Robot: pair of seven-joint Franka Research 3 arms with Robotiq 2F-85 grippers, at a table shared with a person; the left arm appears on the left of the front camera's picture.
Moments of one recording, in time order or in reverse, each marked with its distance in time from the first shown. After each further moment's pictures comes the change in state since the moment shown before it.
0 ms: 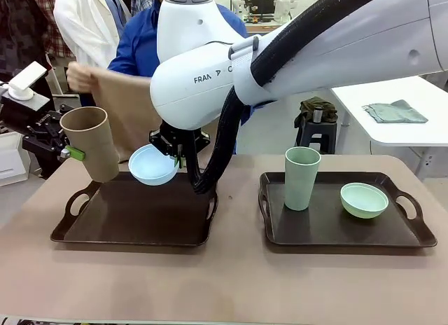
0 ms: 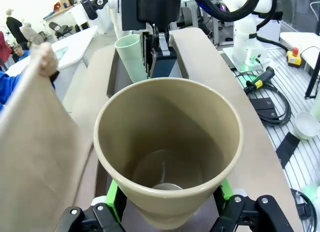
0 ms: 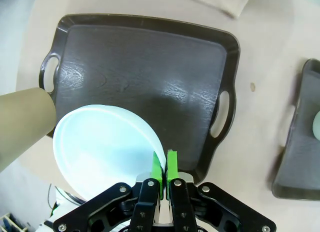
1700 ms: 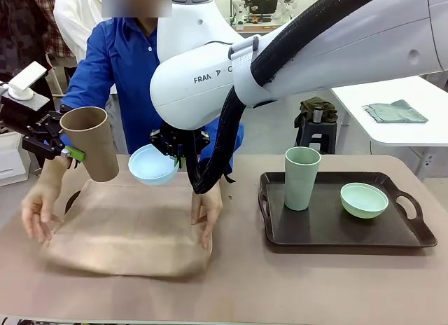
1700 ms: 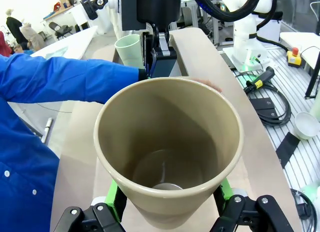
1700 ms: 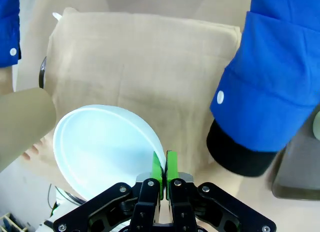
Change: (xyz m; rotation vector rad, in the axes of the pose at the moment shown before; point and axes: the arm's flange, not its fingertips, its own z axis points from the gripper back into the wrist) left arm 0.000 0.000 0.000 0.000 0.000 0.000; right arm 0.000 0.000 0.000 0.000 0.000 0.000
